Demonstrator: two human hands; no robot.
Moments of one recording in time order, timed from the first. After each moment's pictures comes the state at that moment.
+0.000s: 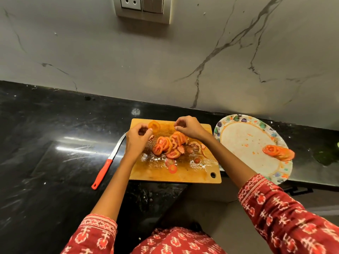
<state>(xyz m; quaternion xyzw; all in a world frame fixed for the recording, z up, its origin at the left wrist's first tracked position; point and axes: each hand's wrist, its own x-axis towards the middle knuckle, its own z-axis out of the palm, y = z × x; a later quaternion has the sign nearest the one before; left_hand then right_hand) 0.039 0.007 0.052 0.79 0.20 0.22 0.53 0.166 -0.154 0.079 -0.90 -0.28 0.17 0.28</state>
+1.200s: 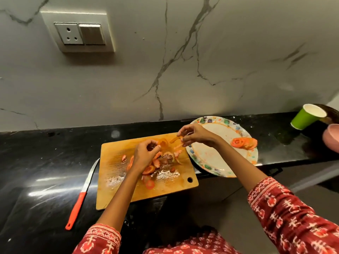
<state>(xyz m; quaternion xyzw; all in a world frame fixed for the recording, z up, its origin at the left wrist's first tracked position) 0.084 -0.075 0.060 0.85 0.05 0.09 0.51 0.178 -0.281 0.119 -0.81 -0.17 0.30 0.48</state>
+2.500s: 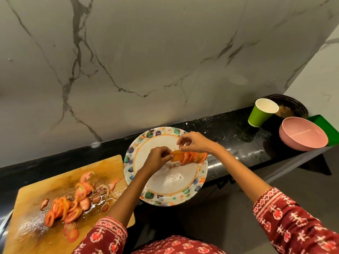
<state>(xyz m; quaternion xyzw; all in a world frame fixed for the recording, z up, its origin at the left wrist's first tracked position) 0.222 -0.315 0.040 0.88 -0.09 -0.11 0.45 0.260 -0.503 0.089 -0.89 -0.19 0.20 0.36</state>
